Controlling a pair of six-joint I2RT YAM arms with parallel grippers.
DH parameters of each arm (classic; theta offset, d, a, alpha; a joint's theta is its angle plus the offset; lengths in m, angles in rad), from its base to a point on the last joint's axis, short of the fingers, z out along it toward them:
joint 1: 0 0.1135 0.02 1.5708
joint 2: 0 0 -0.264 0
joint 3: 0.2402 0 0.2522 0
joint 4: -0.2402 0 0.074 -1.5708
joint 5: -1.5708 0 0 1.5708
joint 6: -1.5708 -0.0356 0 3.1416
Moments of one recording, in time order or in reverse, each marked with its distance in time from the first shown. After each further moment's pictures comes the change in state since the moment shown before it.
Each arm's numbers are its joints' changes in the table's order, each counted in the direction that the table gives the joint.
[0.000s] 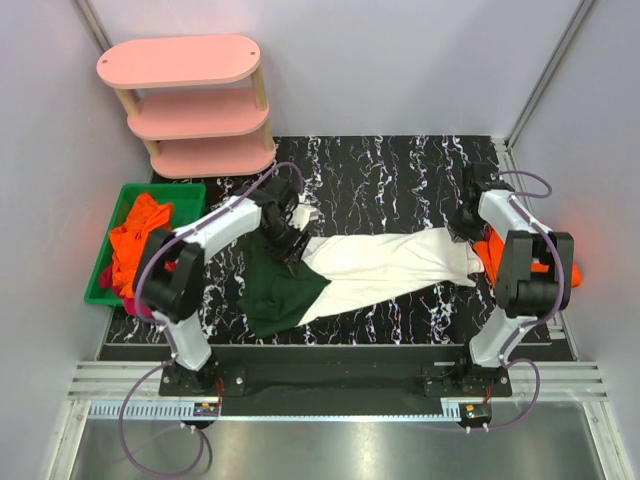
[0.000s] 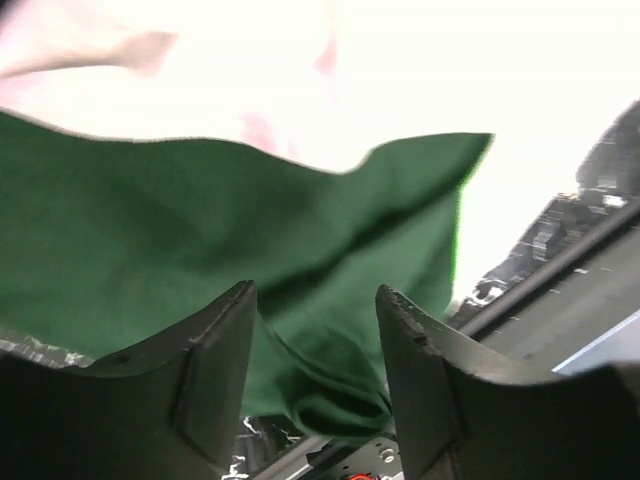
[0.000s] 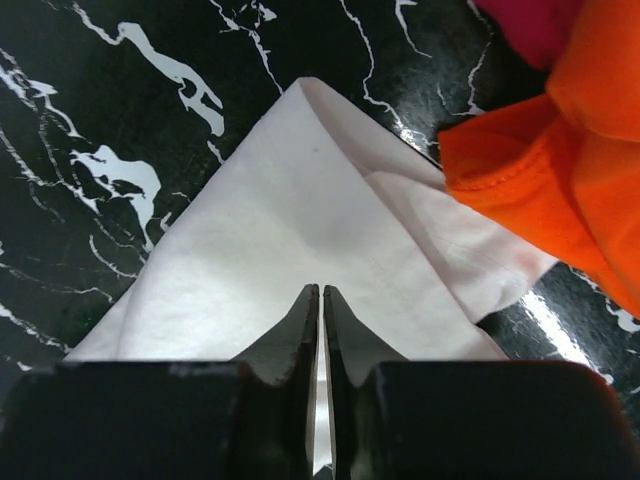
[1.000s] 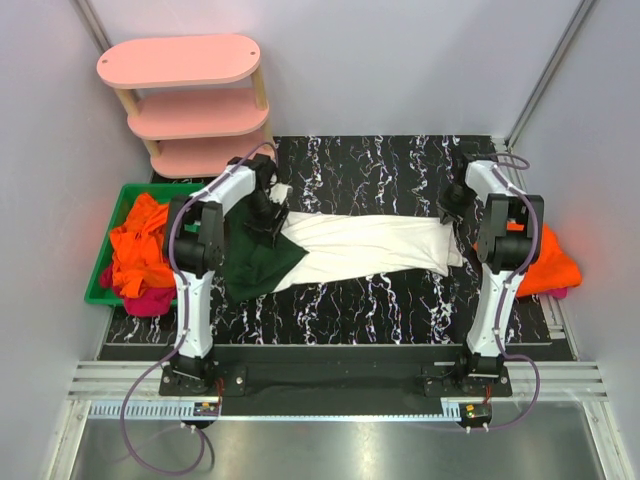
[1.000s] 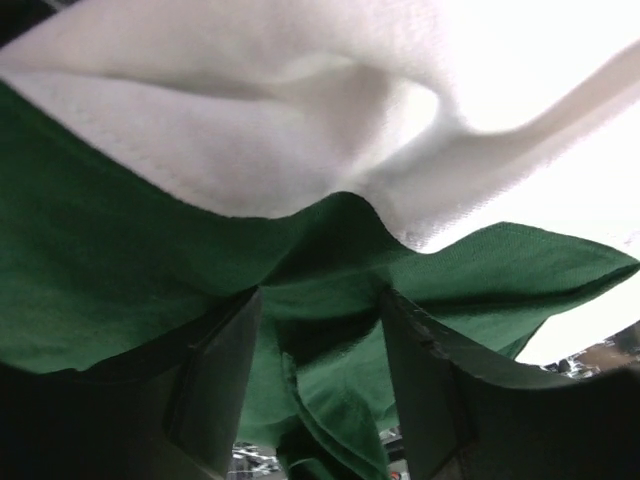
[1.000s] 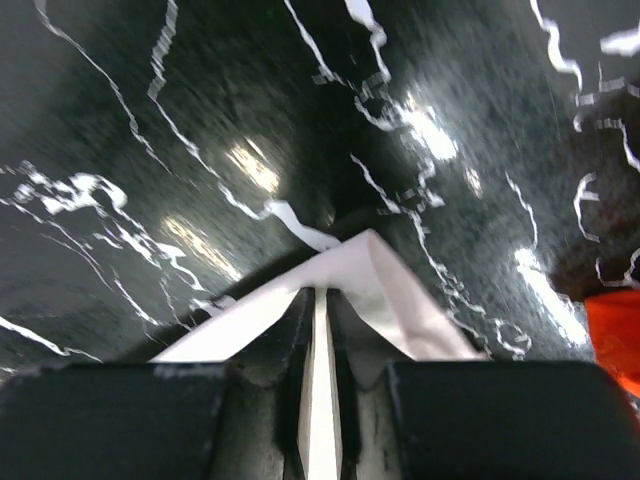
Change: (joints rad) left arm 0.213 -0.445 0.420 -0.181 0.164 -0.019; right arm 0.004 -0.441 0.467 -0.148 0.064 -0.001
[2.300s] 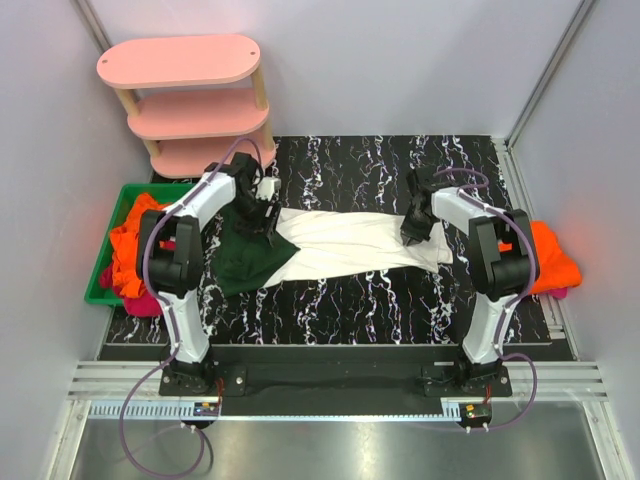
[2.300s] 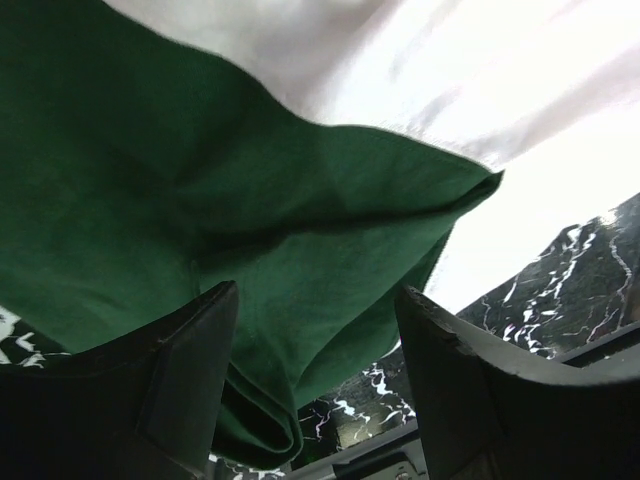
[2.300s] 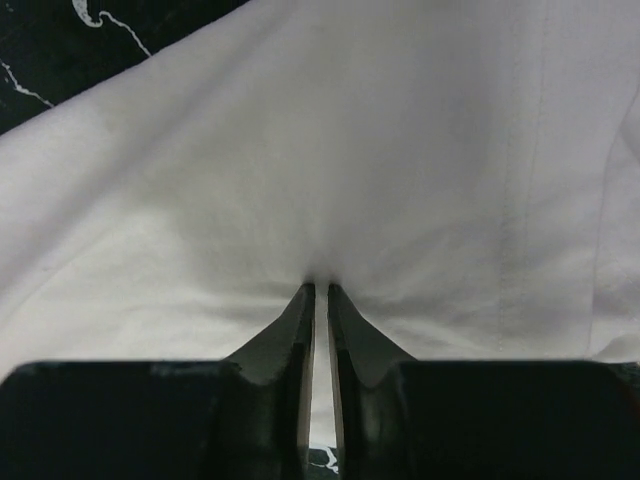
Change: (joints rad) left arm 0.052 0.253 -0.207 0.130 -0.102 0.037; right arm 0.275 0.262 -0.402 0.217 0.043 -0.024
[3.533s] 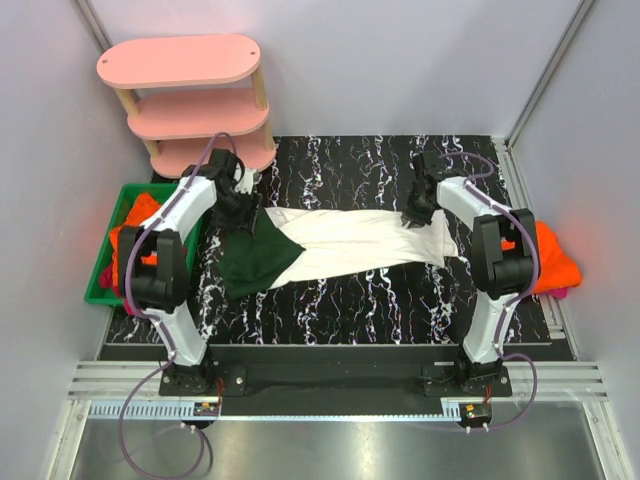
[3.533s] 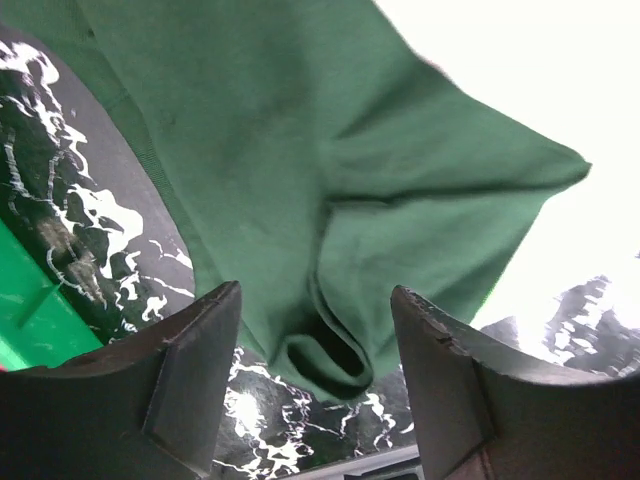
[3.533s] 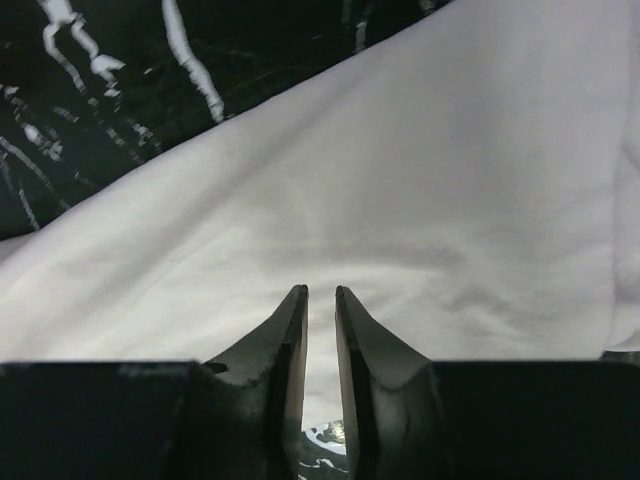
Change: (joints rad) left arm 0.071 0.175 -0.090 0.060 0.116 0.043; right arm -0.046 -0.020 0.120 -0.003 0.031 0.032
